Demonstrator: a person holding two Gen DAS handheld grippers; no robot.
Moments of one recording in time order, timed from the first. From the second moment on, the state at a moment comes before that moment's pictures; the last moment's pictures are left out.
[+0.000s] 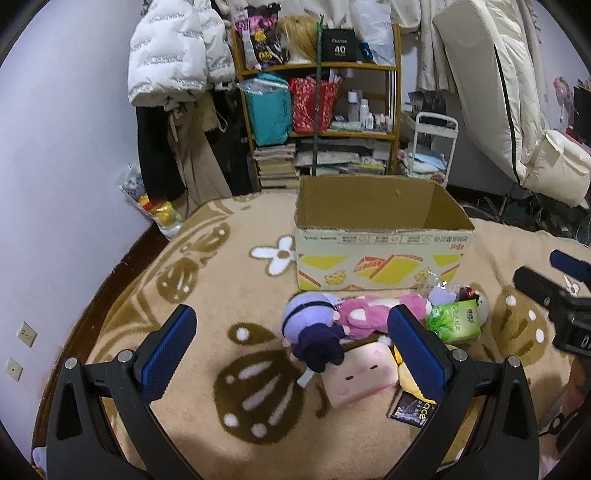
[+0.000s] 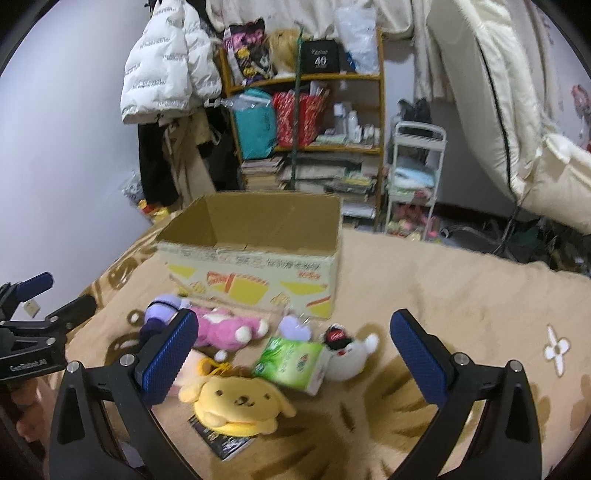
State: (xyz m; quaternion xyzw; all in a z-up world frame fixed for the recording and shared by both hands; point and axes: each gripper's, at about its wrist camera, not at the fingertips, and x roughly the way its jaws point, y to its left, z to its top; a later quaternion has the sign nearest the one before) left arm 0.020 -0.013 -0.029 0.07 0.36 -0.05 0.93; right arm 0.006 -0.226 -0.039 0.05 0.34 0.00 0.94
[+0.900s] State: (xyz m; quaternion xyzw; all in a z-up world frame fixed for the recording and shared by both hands) left arm 0.072 -0.037 -0.093 0.05 0.51 -0.09 0.86; right arm 0.050 -0.188 -0.110 -0.01 0.51 0.05 0.86
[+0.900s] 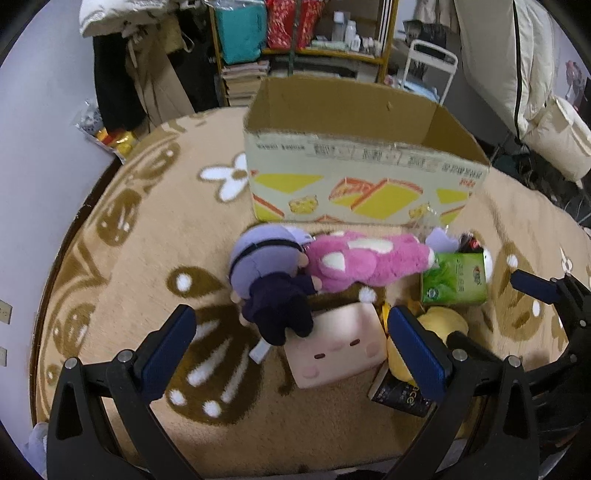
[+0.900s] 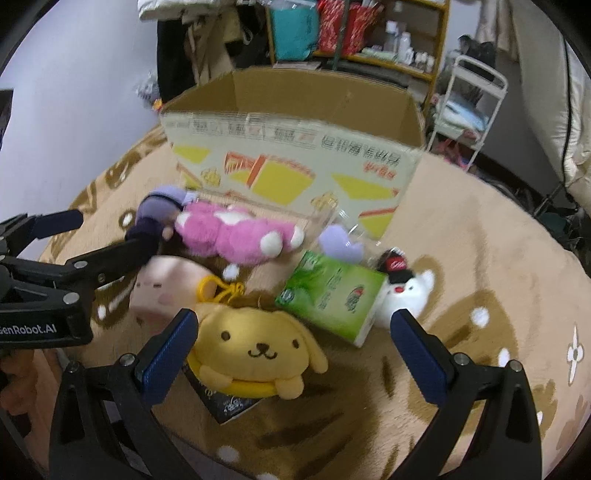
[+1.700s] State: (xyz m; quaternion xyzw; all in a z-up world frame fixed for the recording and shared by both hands) left arm 0.099 -0.045 -0.157 0.01 0.62 -0.11 0.78; right arm 0.073 -0.156 -0.164 -0.02 0.58 0.12 0.80
